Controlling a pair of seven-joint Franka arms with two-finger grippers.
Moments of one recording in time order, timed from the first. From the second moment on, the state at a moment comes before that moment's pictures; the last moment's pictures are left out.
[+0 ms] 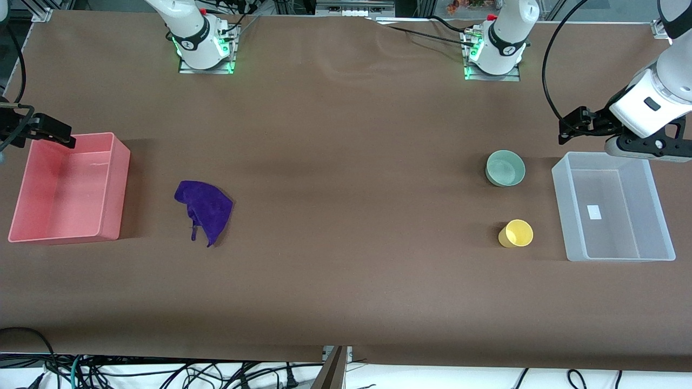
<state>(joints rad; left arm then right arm) -0.04 0.02 -0.04 -1.63 0.00 1.60 0.01 -0.06 0.15 0.03 -1.42 -0.05 1.49 -0.05</state>
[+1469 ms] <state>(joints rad) -0.04 0.02 -0.04 -1.63 0.00 1.60 0.01 -0.06 0.16 0.03 -1.42 -0.05 1.49 -0.05</state>
